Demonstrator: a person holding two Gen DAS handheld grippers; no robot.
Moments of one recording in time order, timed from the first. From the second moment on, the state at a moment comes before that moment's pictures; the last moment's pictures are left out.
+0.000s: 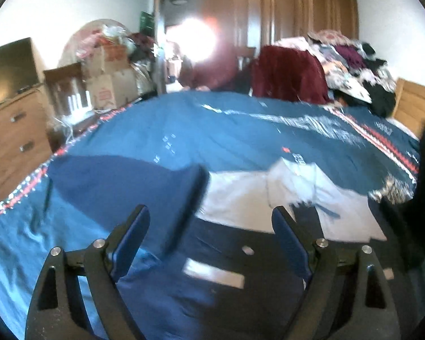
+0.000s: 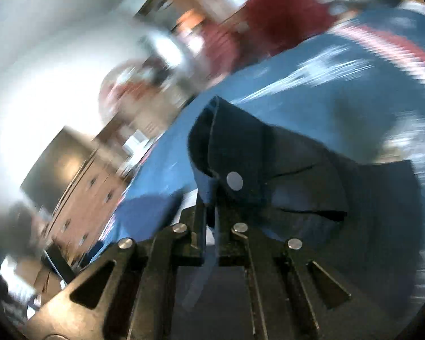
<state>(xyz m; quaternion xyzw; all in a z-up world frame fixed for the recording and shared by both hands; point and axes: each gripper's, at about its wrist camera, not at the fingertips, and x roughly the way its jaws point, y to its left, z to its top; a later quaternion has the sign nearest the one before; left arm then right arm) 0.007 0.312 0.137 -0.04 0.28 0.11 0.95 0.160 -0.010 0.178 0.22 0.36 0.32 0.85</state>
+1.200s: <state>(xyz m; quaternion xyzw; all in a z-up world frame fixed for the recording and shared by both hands) 0.109 0.268 0.003 -0.12 0.49 0.04 0.86 0.041 -0.148 0.050 0.24 0.40 0.18 0.87</state>
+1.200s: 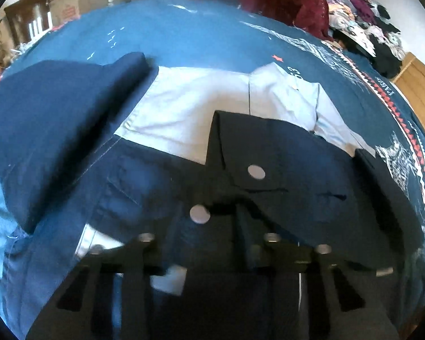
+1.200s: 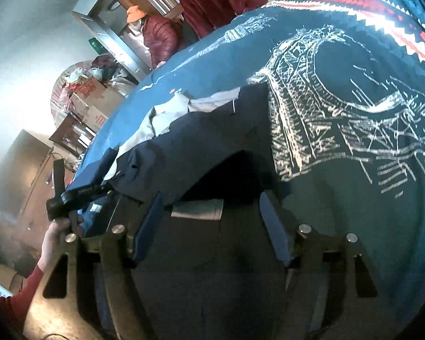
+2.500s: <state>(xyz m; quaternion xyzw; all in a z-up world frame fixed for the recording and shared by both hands) 0.105 0.345 -0.005 -0.21 0.45 0.10 0.86 0.069 -0.152 0.047 0.23 0.41 0.17 0.86</state>
